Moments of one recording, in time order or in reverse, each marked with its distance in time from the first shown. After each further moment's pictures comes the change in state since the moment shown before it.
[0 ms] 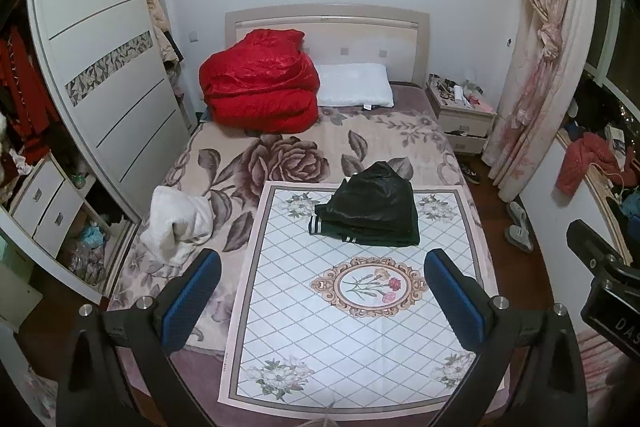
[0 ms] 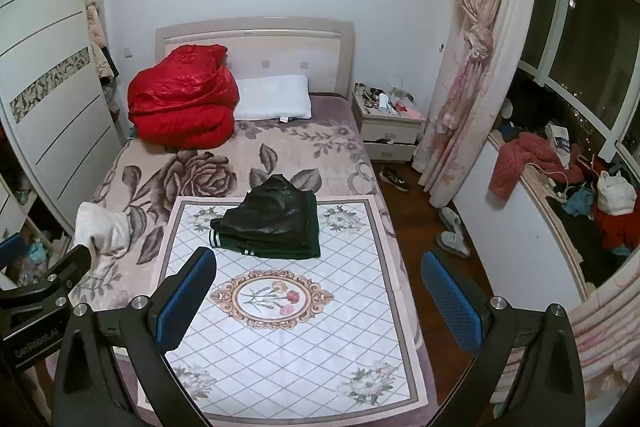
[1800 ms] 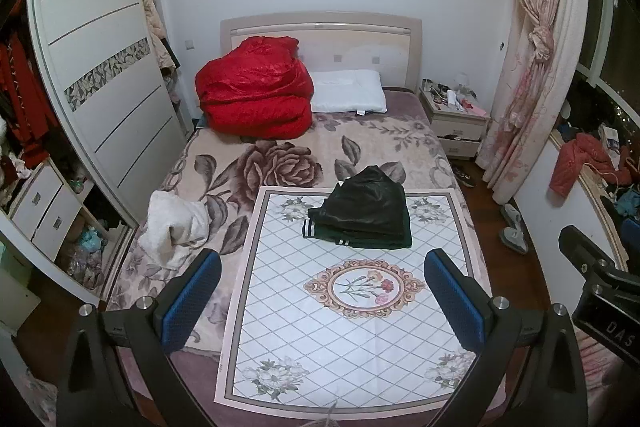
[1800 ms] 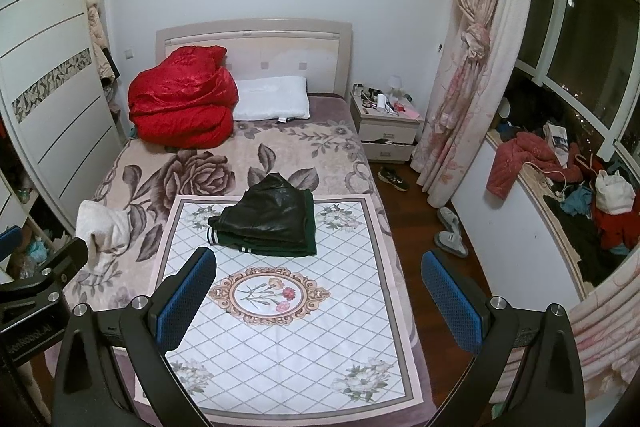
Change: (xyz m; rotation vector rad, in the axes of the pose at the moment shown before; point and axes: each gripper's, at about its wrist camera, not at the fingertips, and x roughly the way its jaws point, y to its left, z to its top) left arm -0.019 -0.007 0.008 0.009 -0.016 -0.021; right arm -0.005 -0.004 -0.003 0.000 0.001 0.003
